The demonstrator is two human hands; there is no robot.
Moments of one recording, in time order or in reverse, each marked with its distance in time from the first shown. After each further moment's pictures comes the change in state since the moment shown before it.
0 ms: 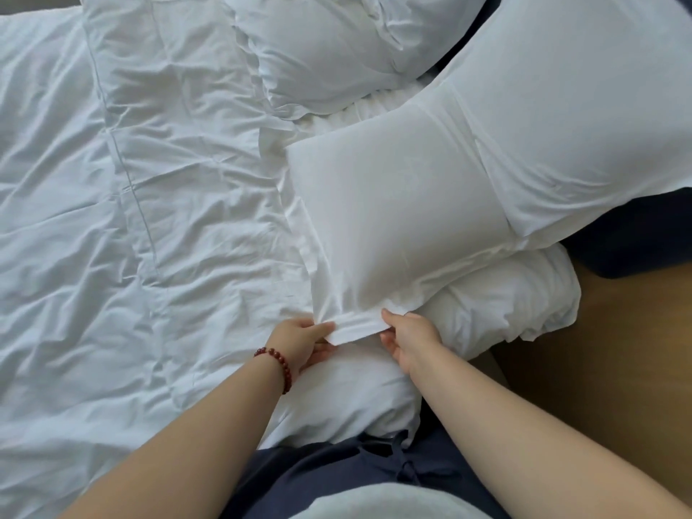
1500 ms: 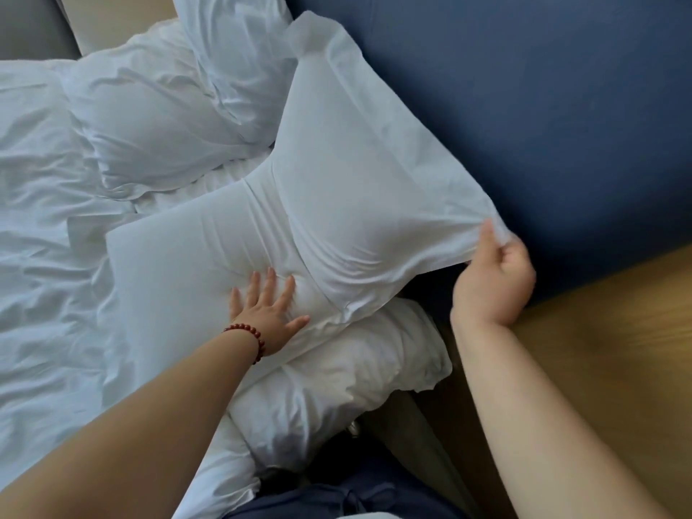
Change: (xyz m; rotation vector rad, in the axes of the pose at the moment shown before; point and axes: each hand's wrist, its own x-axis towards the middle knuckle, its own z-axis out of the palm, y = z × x) left_hand 0.071 0.119 0.272 1.667 0.149 0.476; right_hand -0.010 -0.296 -0.261 0.026 0.614 -1.150
